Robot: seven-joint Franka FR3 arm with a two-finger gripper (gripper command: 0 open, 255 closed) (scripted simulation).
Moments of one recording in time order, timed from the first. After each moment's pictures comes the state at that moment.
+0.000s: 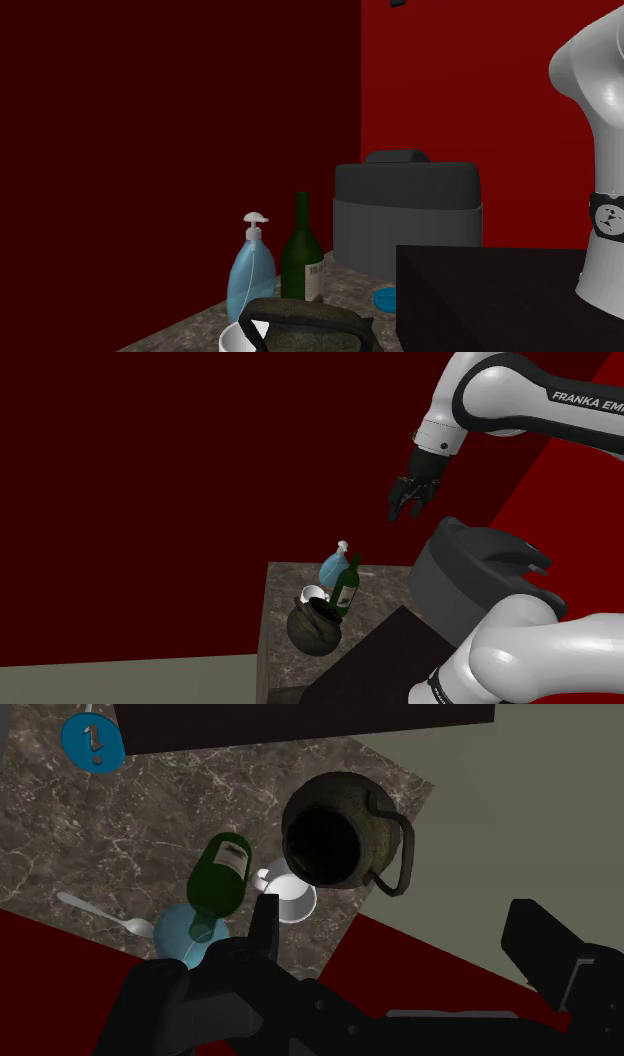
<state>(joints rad) -0.01 -0.77 -0.07 -2.36 0.03 1.55 0.05</state>
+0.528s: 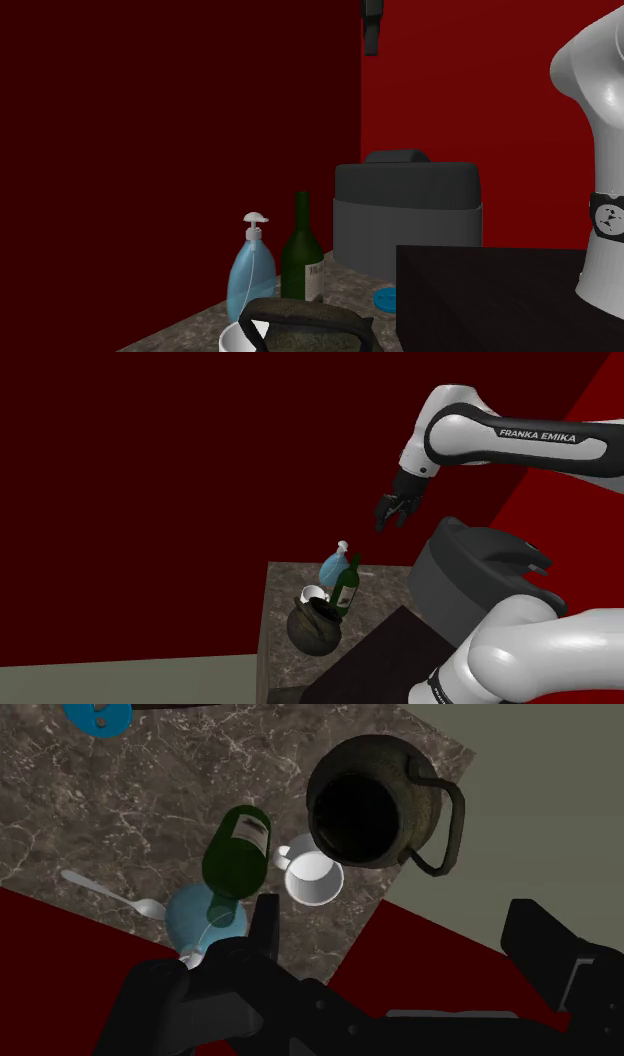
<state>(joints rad) -0.03 -0.71 -0.11 -2.48 -0.02 1.78 0.00</state>
